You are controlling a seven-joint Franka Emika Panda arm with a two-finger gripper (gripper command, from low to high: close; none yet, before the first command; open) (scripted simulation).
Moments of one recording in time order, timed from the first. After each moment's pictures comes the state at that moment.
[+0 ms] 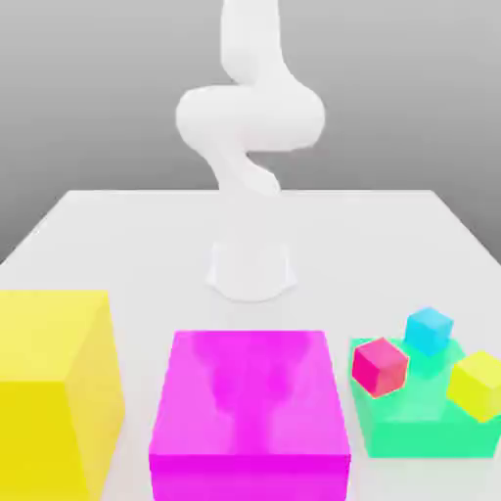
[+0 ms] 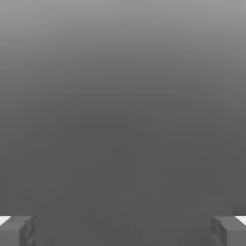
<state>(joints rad) -0.03 -0.73 -0.04 -2.31 0.02 2.31 0.84</state>
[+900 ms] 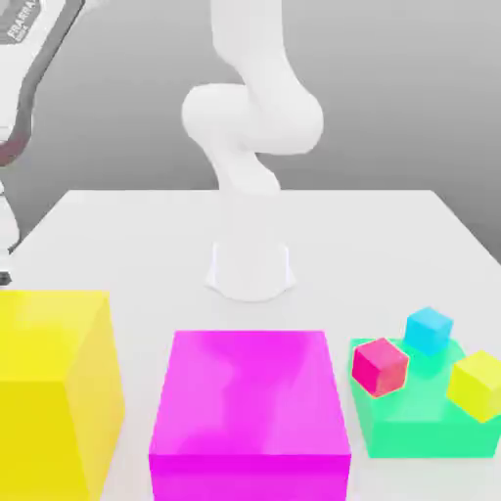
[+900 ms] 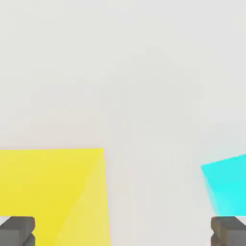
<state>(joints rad) -0.44 0.11 -0.50 -2.49 0.30 2.45 1.23</state>
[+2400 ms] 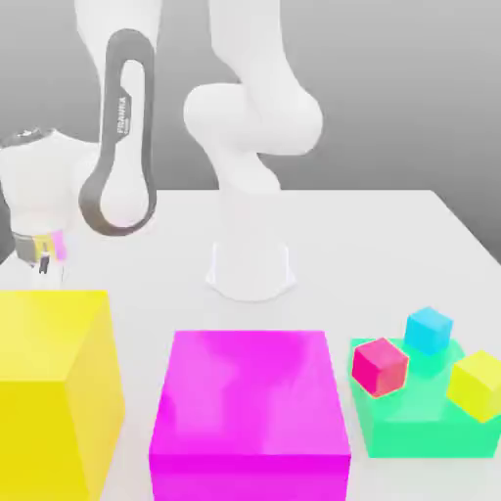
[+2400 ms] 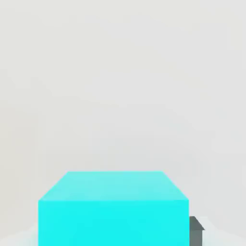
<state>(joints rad) -0.49 0.06 -0.43 -2.82 0.08 2.89 1.09</state>
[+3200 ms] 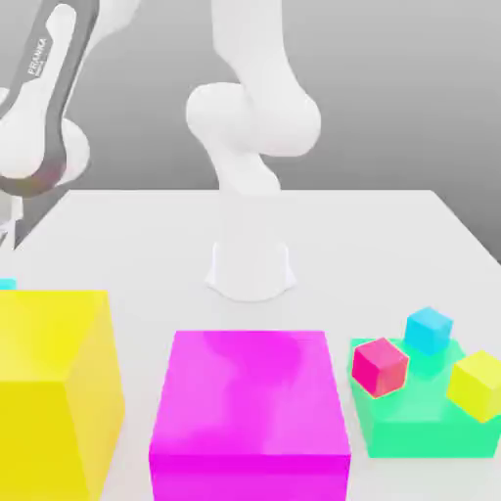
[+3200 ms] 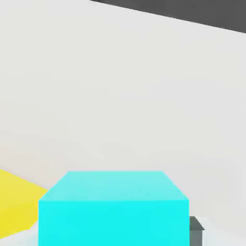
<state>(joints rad) -0.61 0.07 -0.32 -2.59 0.75 2.80 0.37</state>
